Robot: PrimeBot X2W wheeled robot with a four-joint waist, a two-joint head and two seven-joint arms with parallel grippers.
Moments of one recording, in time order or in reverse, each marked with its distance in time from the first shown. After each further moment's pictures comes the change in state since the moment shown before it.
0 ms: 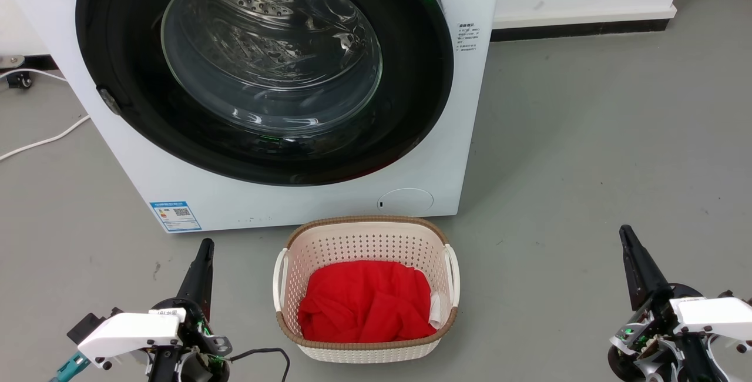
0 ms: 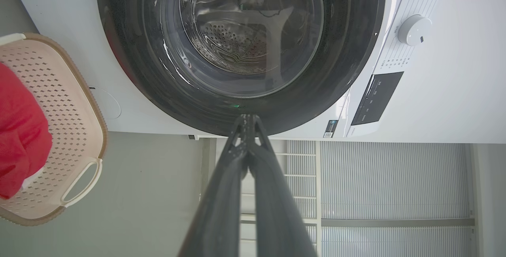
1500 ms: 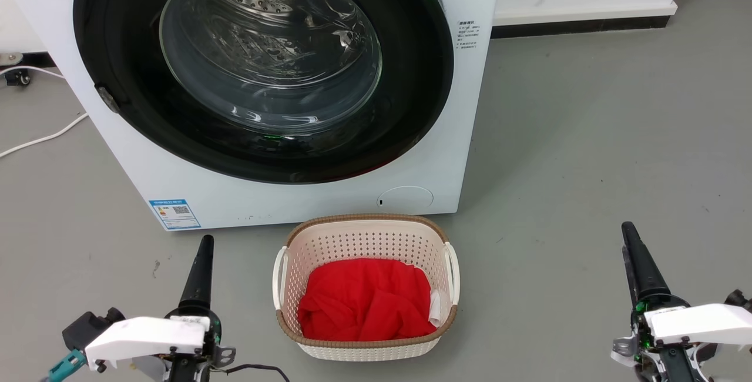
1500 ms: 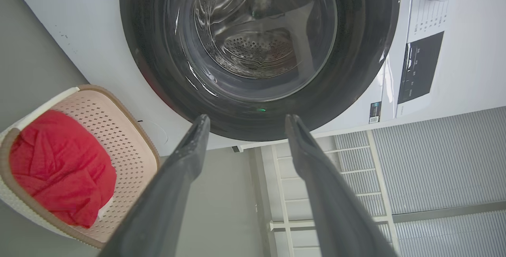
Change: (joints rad) left arm 0.040 -0.006 -0.026 -0.045 0.269 0.017 -0.091; right arm 0.047 0.003 0.027 -0.055 -0.307 0.000 -0.090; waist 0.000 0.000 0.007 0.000
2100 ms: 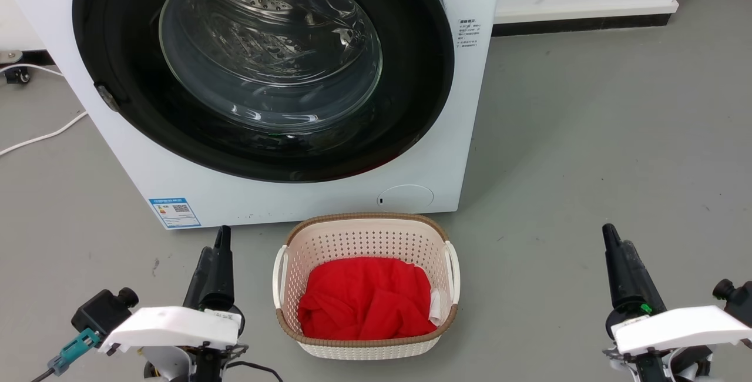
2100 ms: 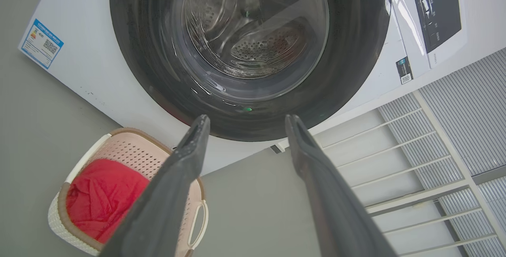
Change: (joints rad) left arm 0.004 0.001 -0.063 -0.068 0.334 0.054 -0.068; right arm 0.034 0.000 0.054 -0.074 -0.396 0.000 -0.070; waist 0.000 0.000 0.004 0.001
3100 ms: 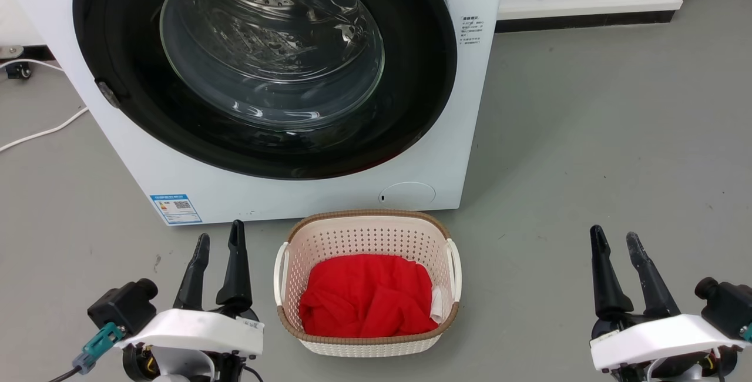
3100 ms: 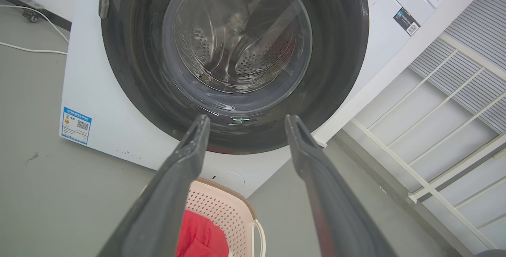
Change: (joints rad) left arm 0.016 0.001 -0.039 -0.045 0.375 -0.006 -0.092; right arm 0.034 0.000 0.034 -0.059 -0.399 0.000 -0.092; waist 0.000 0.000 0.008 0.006
